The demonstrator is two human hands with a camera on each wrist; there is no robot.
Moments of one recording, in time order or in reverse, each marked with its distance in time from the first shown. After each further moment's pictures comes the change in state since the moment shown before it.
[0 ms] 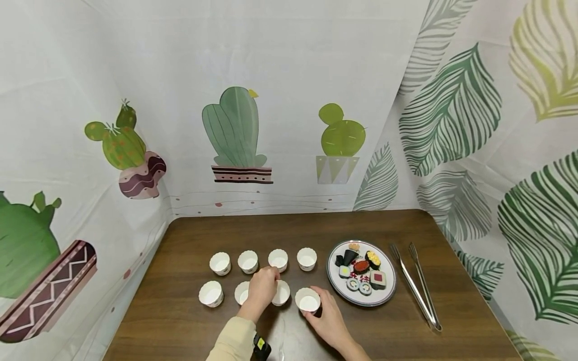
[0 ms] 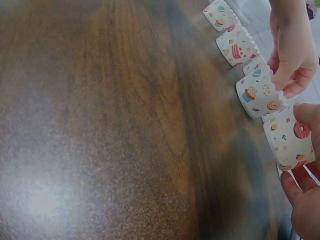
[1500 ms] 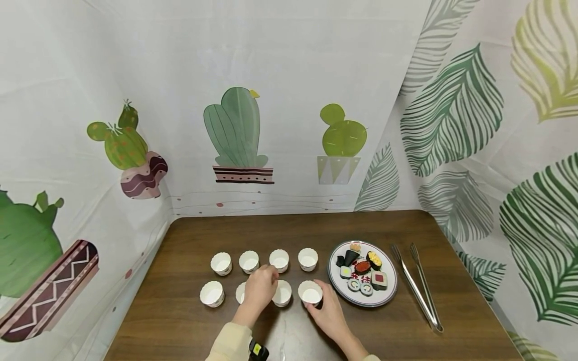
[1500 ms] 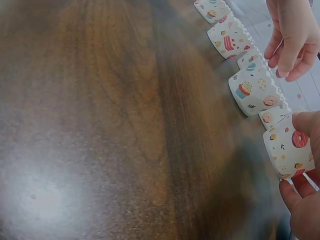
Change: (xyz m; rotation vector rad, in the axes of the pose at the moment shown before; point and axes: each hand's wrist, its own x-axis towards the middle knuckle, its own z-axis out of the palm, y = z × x) left_hand -0.008 0.000 -0.015 -0.026 0.119 0.031; right_hand 0.014 0.005 0.005 0.019 0.020 0.080
